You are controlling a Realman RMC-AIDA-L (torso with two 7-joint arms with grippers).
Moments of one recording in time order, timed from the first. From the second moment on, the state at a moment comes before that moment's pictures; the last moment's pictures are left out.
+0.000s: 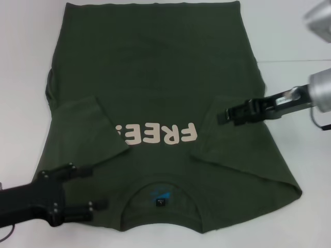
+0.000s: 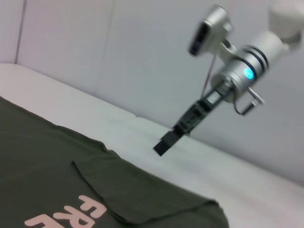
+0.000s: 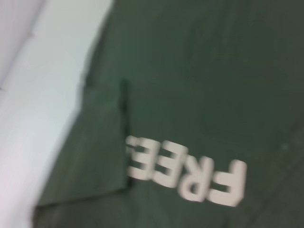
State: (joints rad) left arm -0.34 -2.16 0.48 0.83 2.11 1.82 -1.35; right arm 0.81 1.98 -0.82 -0.71 -2.32 -1.42 2.48
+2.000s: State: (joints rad) left arm -0.57 -1.99 0.46 0.86 2.66 1.63 -2.46; right arm 0.38 1.91 -0.56 -0.63 -2.12 -1.66 1.78
